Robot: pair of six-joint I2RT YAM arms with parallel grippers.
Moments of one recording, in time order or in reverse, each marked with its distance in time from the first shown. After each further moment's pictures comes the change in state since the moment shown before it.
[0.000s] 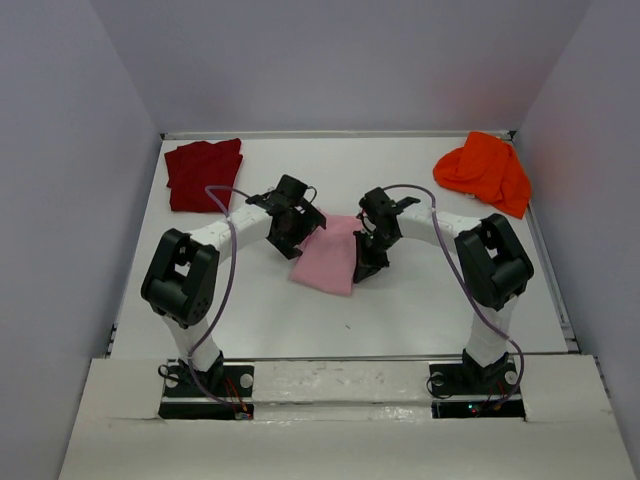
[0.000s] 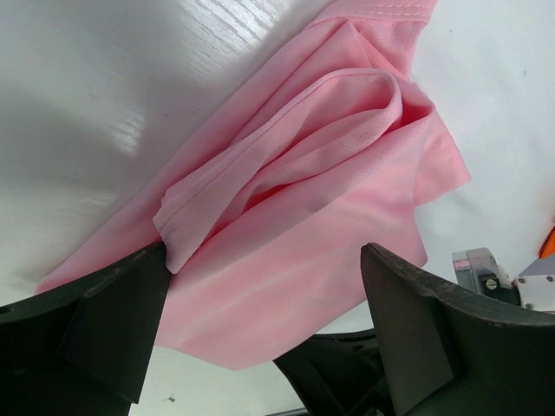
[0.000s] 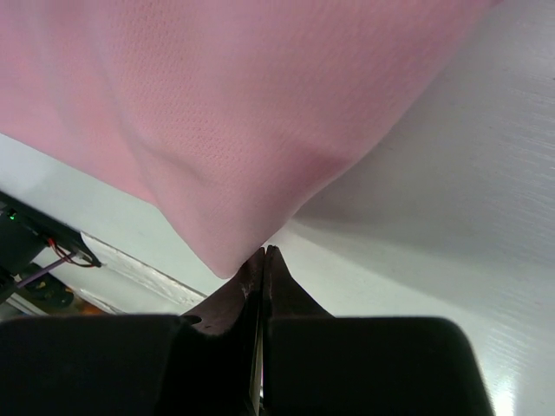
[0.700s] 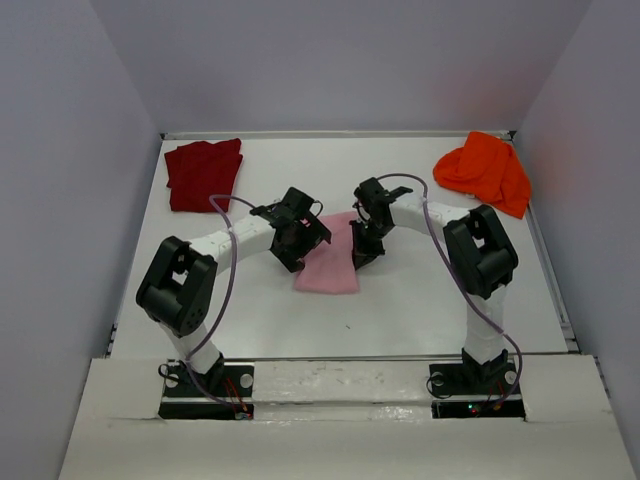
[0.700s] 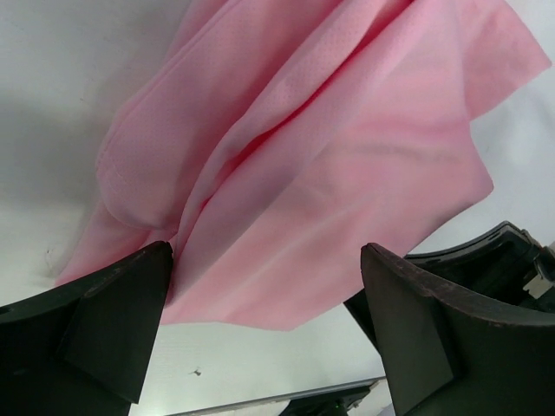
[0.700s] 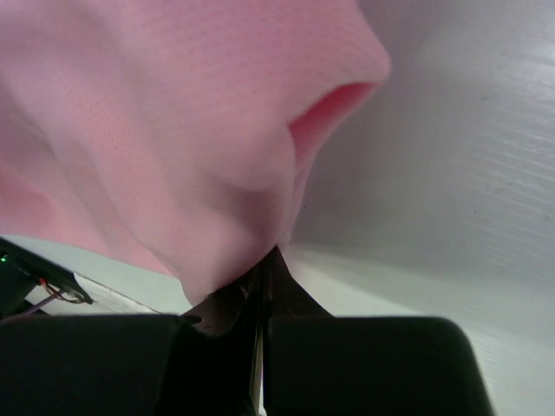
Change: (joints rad) left arm -0.070 -0.043 -0.082 -0.001 0.002 -0.013; right arm -0.019 0.117 0.151 -0.032 0.067 -0.037
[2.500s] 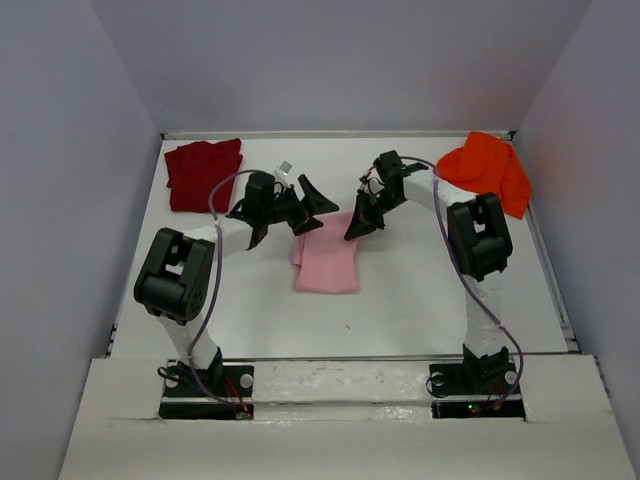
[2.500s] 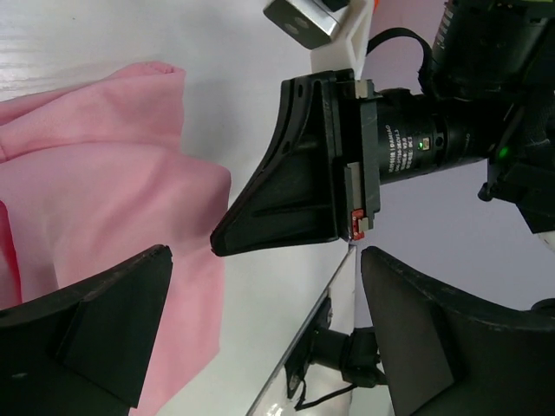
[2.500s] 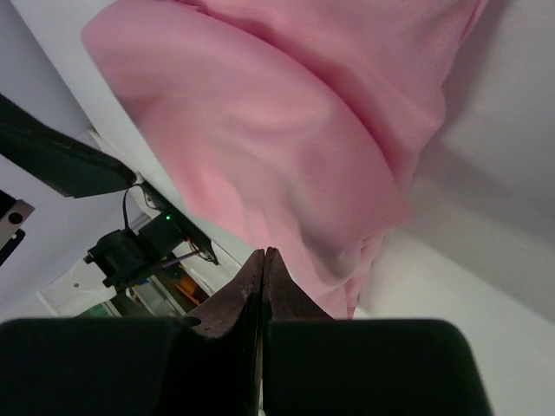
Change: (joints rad) left arm 0.224 0.037 -0.161 0.862 0.621 0.254; right arm -0.167 0.142 0.268 -0.038 -0.383 0.008
